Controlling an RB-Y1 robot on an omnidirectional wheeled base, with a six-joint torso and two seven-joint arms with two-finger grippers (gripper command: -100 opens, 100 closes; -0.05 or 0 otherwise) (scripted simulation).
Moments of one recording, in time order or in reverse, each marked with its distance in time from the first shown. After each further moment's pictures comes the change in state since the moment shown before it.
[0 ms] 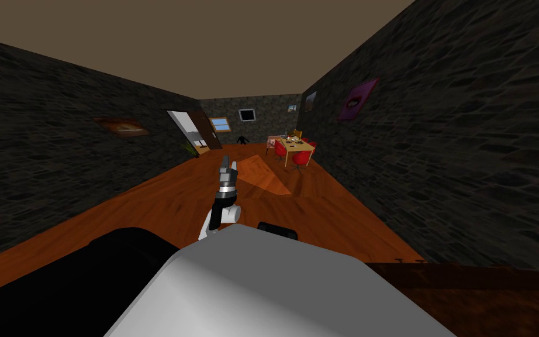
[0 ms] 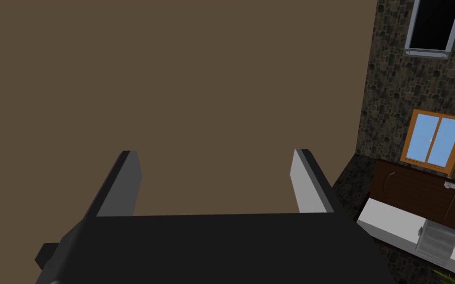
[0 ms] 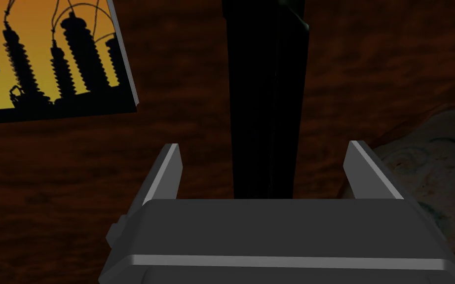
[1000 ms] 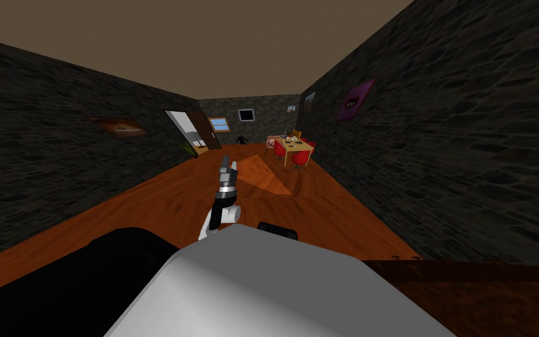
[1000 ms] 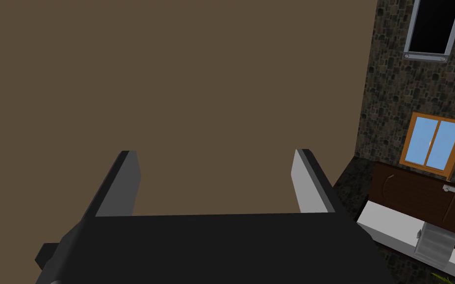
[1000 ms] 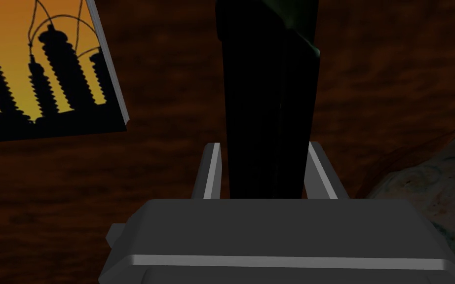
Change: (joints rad) left arm 0.000 0.000 0.000 0.000 0.000 0.000 0.000; right arm -0.088 -0.024 0.087 -0.008 0.015 0.054 -0.017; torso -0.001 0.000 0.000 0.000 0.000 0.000
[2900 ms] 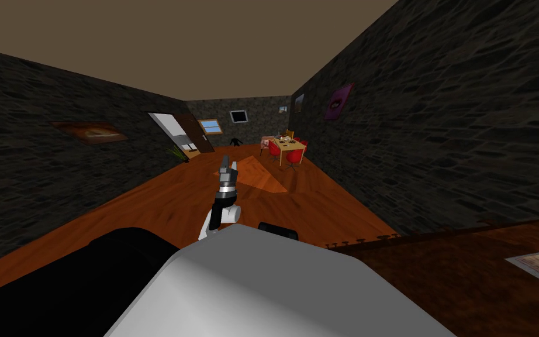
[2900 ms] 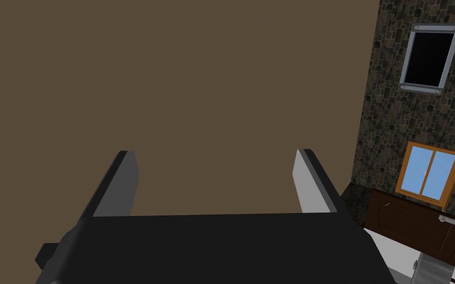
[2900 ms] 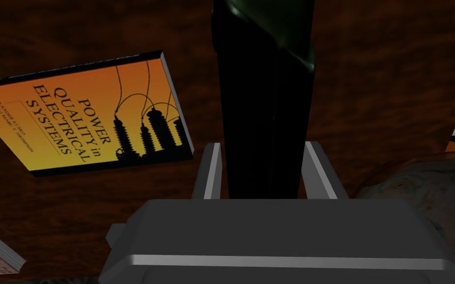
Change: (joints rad) left arm 0.000 0.000 0.000 0.000 0.000 0.000 0.000; right arm 0.149 0.143 -0.297 0.041 0.013 -0.137 -0.002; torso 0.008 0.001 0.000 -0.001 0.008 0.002
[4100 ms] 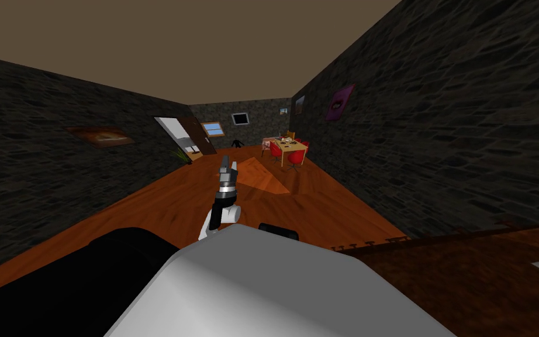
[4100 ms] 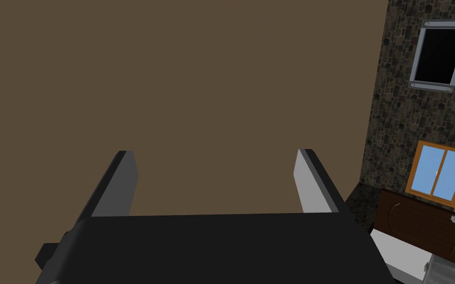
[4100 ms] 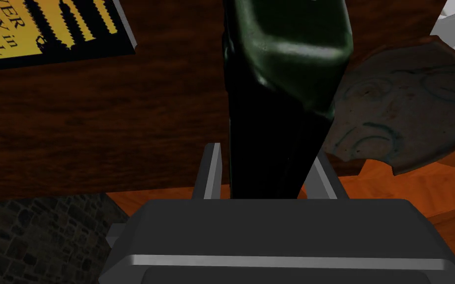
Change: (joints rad) left arm 0.000 0.000 0.000 0.000 0.000 0.000 0.000; right arm 0.013 0.072 -0.184 -0.040 -0.098 -0.166 0.033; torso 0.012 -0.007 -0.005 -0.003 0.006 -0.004
